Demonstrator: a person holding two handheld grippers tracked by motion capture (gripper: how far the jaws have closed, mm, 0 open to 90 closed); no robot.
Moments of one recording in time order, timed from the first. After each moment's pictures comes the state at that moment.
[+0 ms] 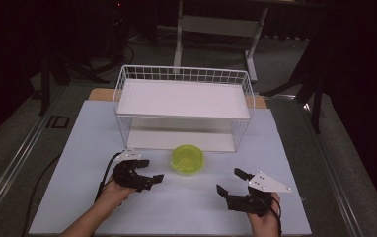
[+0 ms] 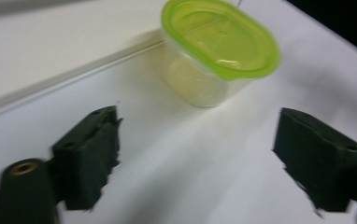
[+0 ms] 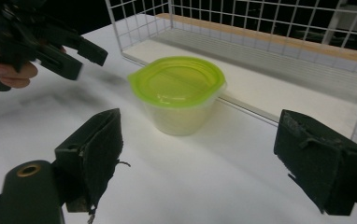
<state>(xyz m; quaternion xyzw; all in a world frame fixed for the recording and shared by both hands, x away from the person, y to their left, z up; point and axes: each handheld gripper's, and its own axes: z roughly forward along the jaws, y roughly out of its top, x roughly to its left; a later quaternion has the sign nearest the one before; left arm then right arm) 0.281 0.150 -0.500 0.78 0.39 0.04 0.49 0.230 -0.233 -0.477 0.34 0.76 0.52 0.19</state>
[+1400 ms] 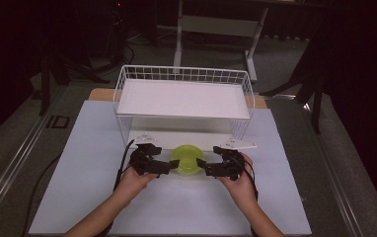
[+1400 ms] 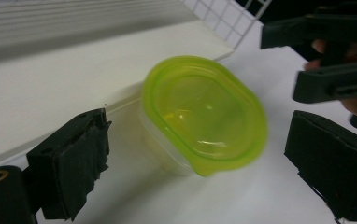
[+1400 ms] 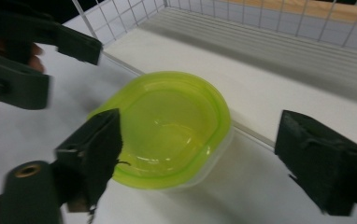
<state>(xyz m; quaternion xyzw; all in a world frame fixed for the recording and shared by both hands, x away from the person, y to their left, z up) 0.324 0.106 -0.483 0.77 0.42 0.04 0.48 0.326 -0.179 -0.477 0.38 0.79 0.47 0.11</state>
